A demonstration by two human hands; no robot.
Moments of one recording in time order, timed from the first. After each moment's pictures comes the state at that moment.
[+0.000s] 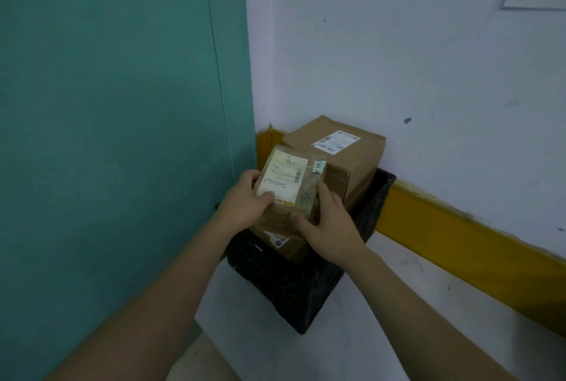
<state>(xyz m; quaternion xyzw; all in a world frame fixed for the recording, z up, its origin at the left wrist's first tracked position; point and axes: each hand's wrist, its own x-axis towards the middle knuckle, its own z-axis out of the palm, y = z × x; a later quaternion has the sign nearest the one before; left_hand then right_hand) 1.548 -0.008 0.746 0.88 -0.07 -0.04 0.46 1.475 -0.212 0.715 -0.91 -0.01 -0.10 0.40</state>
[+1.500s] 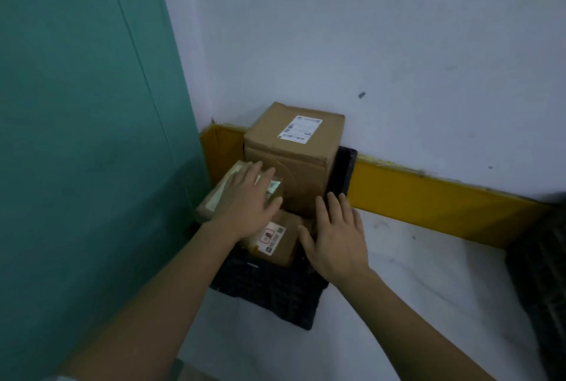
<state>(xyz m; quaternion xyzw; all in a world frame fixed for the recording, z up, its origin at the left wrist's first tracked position) 1.636 -0.025 0.703 0.91 -0.39 0.03 0.14 1.469 -0.178 0.669 -0.97 0.22 -0.10 0.05</state>
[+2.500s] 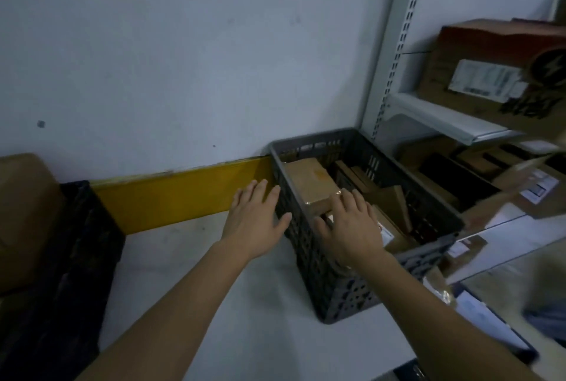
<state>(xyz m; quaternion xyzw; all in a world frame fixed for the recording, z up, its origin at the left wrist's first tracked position) 1.240 -0.402 0.715 0.75 -0.65 -0.01 0.11 1.024 -0.474 0.697 -0.84 0.54 -0.09 0.03</state>
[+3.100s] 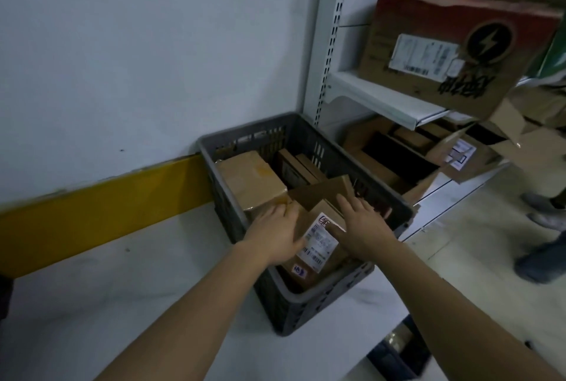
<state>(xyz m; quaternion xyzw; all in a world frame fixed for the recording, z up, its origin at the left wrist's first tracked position) 1.136 -0.530 0.658 0.61 -0.77 -0.16 0.02 0.906 -0.570 0.652 -0.77 0.63 0.02 0.09</state>
